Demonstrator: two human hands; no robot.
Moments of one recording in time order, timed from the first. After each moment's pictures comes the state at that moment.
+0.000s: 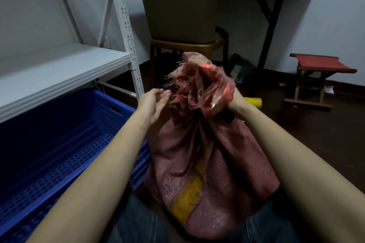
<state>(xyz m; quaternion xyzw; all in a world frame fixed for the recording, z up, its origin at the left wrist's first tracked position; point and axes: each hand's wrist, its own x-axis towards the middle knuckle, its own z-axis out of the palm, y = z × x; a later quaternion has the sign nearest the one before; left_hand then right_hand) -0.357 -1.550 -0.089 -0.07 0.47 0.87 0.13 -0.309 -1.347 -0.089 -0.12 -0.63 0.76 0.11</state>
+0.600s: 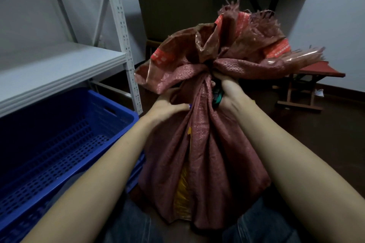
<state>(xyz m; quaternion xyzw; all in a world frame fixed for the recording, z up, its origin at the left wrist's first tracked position) -0.334 -1.540 -0.089 0.20 0.80 0.55 0.11 -0.304 -1.367 -0.054 -0.16 -0.44 0.88 0.09</state>
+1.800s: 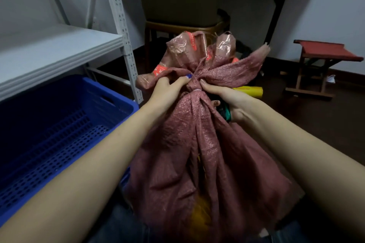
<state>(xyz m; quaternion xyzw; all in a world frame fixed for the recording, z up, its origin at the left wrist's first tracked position) -0.349 -1.523 -0.097 0.15 0.69 0.71 0.09 -0.300 -1.373 -0.097 -0.15 -0.59 0.78 -0.16</state>
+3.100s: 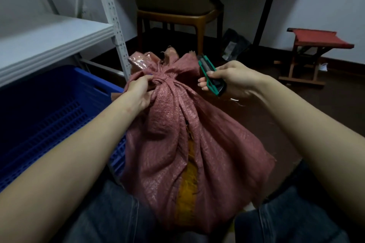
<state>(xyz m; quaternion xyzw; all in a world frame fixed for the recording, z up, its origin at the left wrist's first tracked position) -0.372 -1.543 -0.122 -0.12 0.55 0.81 0.15 -0.270 -1.352 -0.072 -0.11 -0.64 0.76 -0.05</state>
